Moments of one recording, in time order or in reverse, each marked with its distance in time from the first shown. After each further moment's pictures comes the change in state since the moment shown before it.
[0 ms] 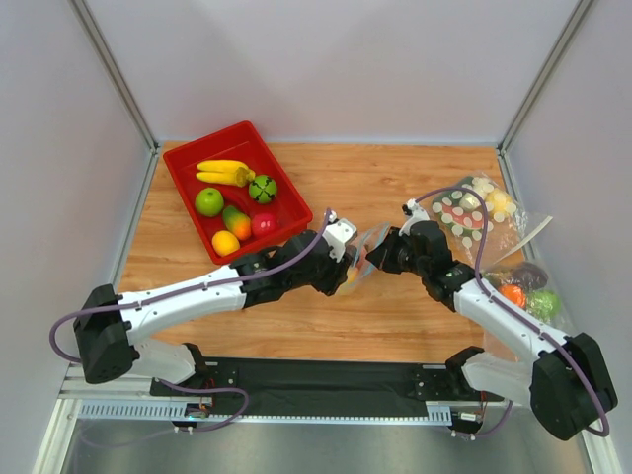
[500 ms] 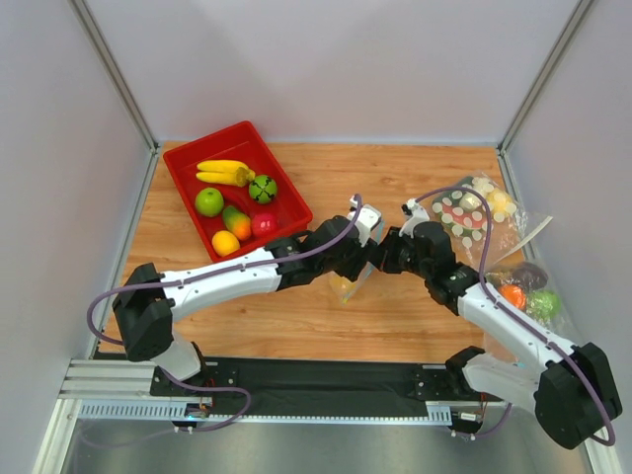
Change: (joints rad) left arm 0.001 0.228 0.235 -0.009 -0.071 0.004; right arm 0.009 -0.047 0.000 0.001 -0.036 -0.031
